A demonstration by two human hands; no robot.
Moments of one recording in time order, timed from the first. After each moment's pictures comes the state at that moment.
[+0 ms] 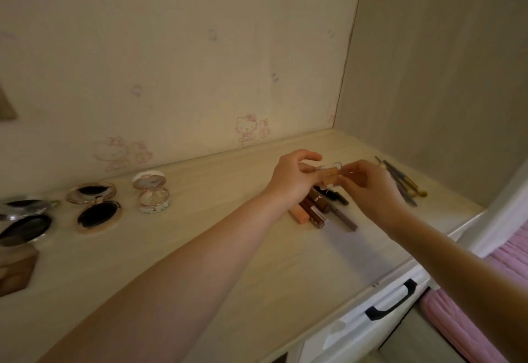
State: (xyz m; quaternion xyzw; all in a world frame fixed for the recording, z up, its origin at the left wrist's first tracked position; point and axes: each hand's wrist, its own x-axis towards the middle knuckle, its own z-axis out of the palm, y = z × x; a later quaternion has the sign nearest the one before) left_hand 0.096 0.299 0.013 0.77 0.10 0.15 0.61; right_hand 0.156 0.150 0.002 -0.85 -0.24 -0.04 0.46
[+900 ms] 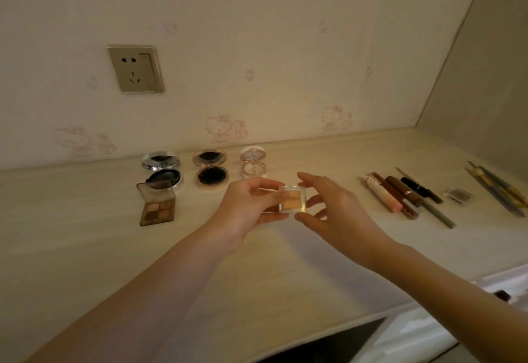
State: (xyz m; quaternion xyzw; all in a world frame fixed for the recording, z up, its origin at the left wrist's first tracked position) left_hand -0.130 0.411 0.000 0.60 0.25 0.20 0.74; right_hand -0.014 0.271 -0.004 -0.78 -0.53 0.01 0.33
